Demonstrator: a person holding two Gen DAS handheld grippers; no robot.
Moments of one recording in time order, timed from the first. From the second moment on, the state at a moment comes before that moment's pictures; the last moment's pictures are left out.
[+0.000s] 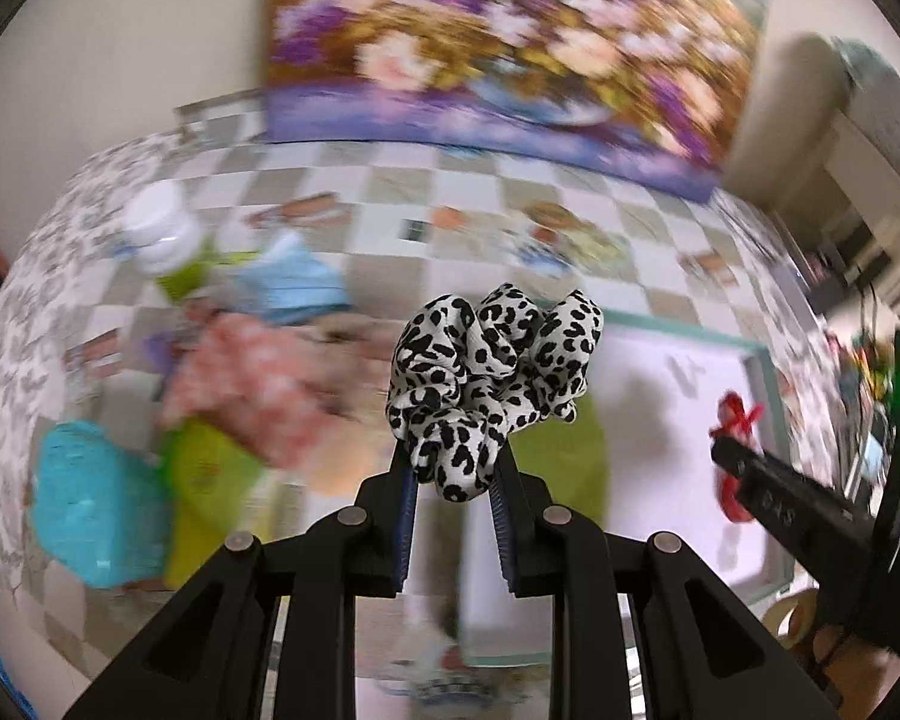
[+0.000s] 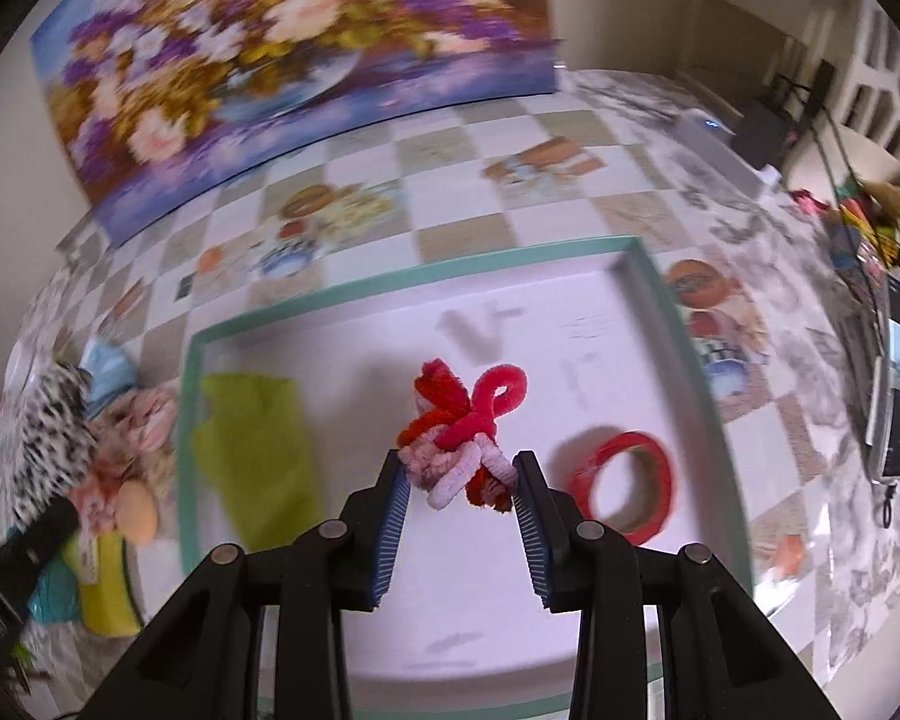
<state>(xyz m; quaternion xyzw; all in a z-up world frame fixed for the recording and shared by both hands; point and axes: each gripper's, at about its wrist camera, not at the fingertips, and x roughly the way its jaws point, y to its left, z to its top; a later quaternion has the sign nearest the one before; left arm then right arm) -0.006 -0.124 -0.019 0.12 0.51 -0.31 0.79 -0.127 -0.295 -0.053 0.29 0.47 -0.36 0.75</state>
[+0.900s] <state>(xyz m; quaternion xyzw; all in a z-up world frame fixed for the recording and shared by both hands) -0.044 -0.216 -0.038 0.17 0.49 -0.38 0.77 -0.151 -0.335 -0.057 0.32 0.44 -0.39 0.75</state>
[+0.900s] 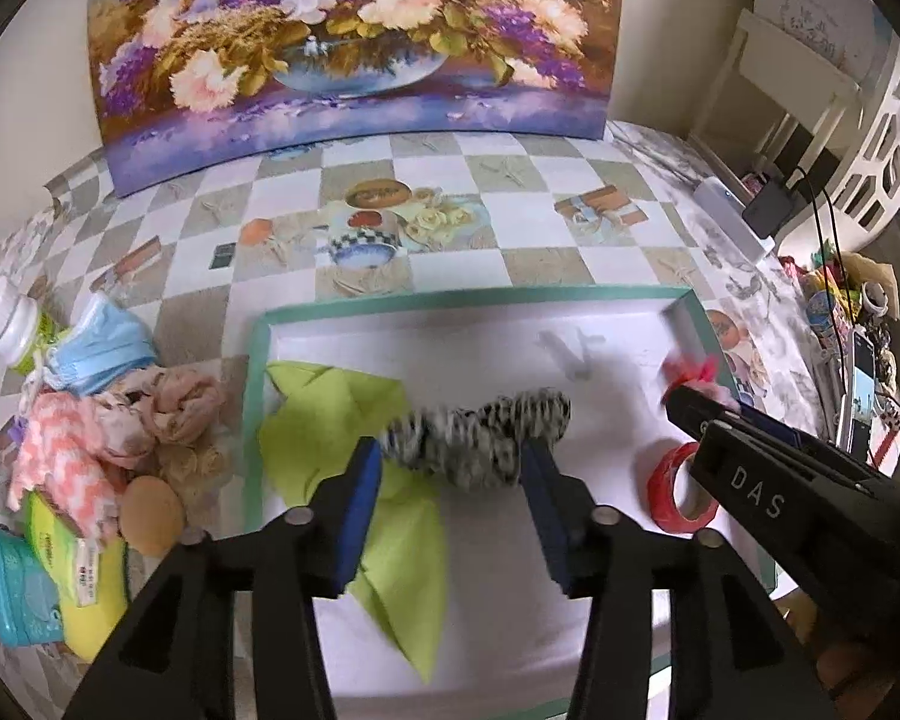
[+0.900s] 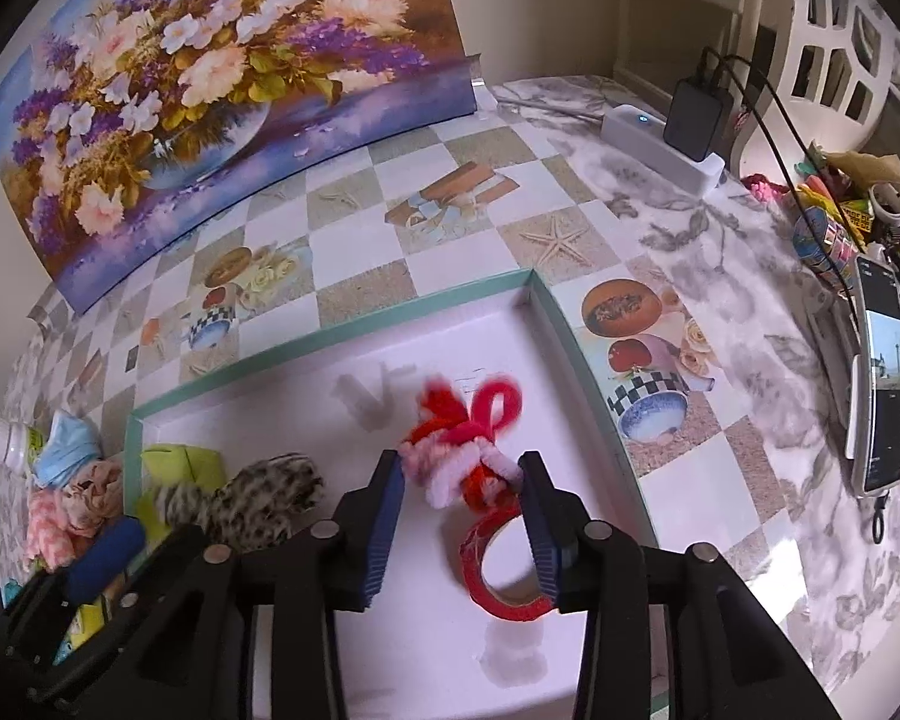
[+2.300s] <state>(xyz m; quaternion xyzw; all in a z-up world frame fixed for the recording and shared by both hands) 0.039 -0.111 0.002 0.12 0.48 -0.23 0.84 -0.123 -0.261 -0.028 0.23 0.48 -0.33 0.78</state>
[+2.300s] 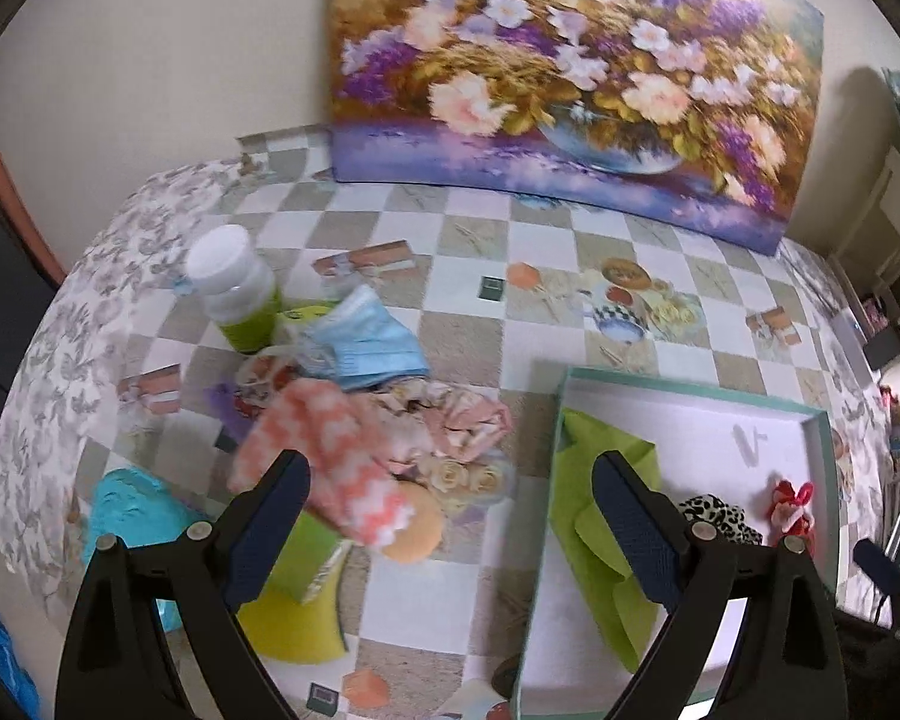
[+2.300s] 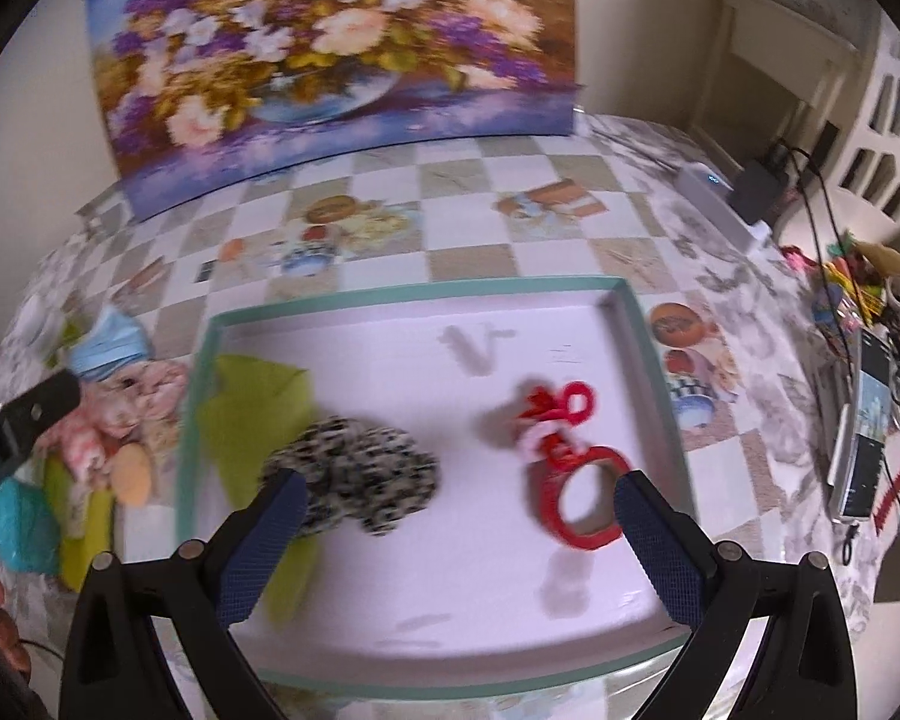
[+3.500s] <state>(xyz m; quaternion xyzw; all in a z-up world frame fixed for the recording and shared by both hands) 0.122 0.025 -0.010 0.03 0.57 -0.12 0.82 -0.042 -0.153 -0.040 0.16 0.52 -0.20 0.81</state>
